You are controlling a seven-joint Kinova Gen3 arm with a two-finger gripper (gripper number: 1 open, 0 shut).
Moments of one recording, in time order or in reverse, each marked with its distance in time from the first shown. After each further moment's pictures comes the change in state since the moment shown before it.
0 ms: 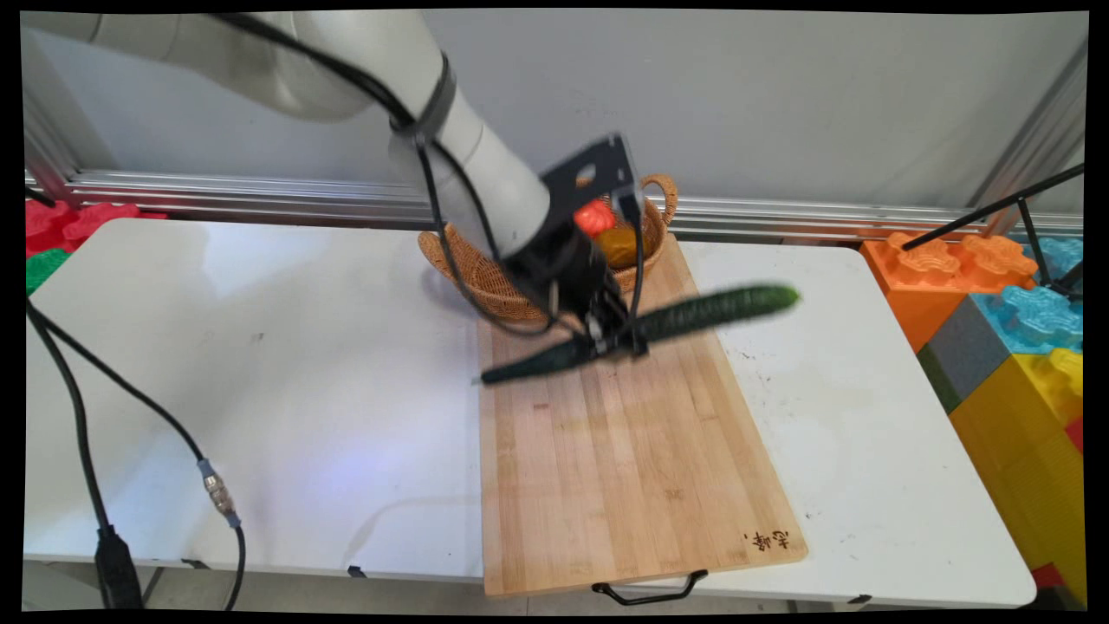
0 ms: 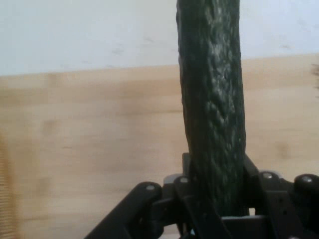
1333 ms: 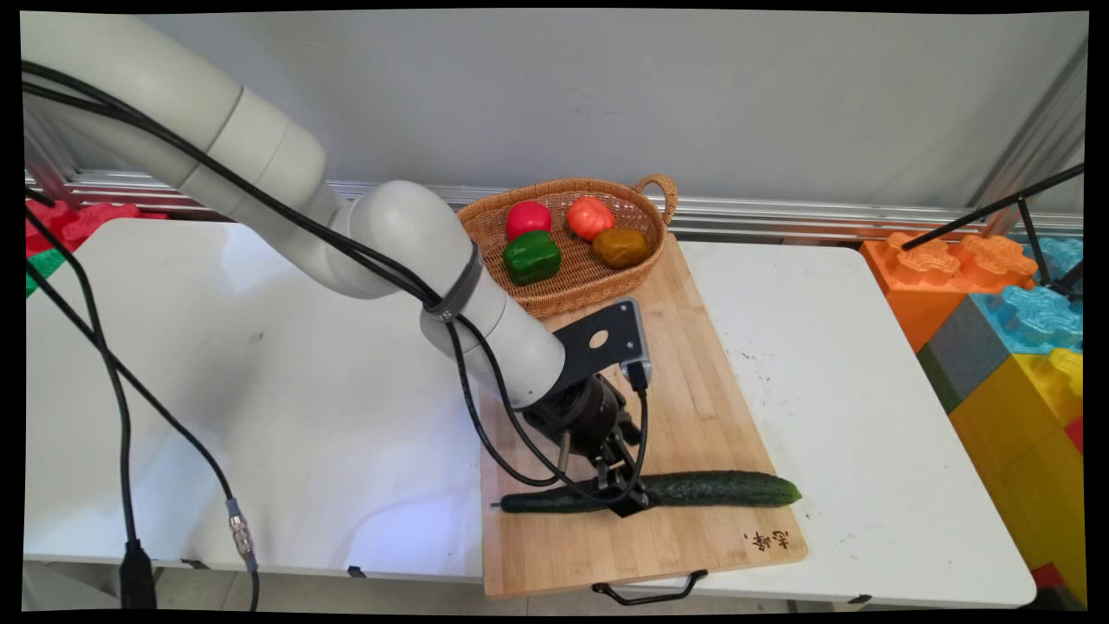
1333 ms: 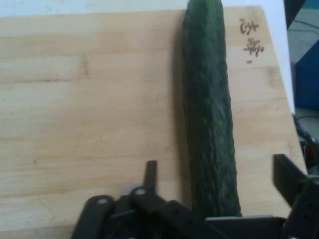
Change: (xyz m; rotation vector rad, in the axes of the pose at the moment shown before) arm -0.054 0.062 0.092 -0.126 0.009 -0.019
